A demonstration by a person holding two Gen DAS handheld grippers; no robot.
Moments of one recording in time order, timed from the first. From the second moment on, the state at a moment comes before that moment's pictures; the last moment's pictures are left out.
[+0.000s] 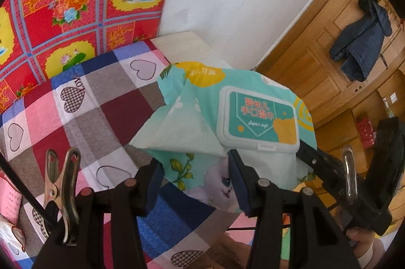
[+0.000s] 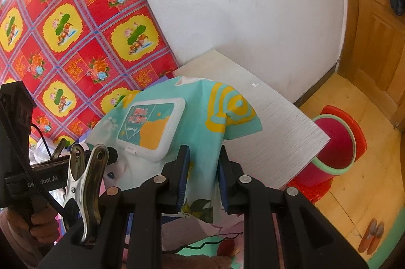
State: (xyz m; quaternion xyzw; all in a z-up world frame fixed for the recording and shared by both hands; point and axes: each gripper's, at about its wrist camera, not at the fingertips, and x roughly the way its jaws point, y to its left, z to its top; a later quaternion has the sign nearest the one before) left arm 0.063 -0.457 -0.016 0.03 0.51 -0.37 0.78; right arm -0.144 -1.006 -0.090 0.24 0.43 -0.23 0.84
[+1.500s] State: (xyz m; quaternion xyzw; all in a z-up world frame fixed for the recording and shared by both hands) left arm -0.056 -0.789 -0.066 0.16 0.49 -0.38 0.77; right arm -0.321 -1.272 -0.092 0.27 0.44 -0.26 0.82
